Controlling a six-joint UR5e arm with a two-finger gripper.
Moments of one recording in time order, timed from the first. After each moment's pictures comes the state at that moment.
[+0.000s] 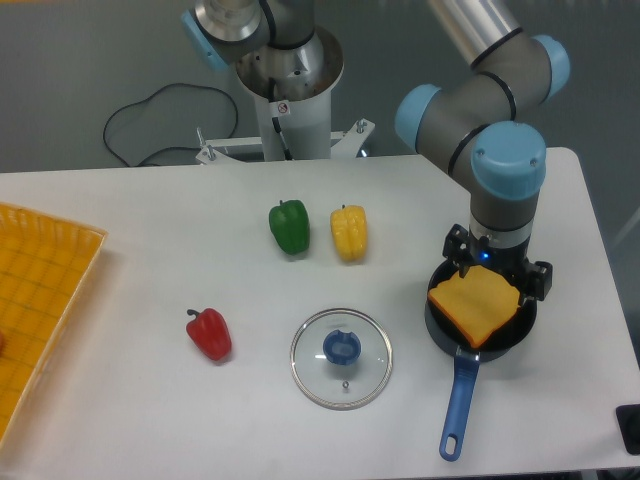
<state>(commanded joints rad) 2.71 -2.04 -1.51 -1.02 1.65 1.26</state>
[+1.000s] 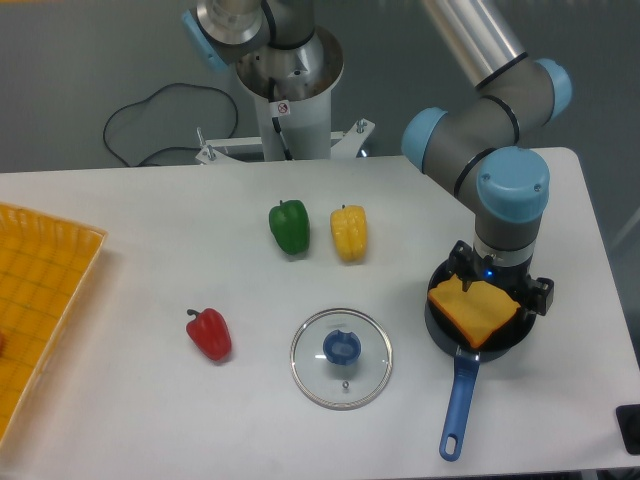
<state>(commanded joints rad) 2.70 -2.08 -1.49 -0.98 1.64 1.26</state>
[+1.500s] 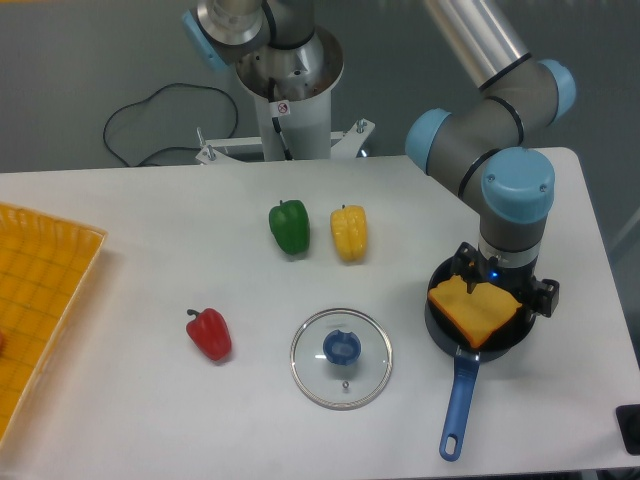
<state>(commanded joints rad) 2.71 -2.08 -1.48 -0.98 1.64 1.26</state>
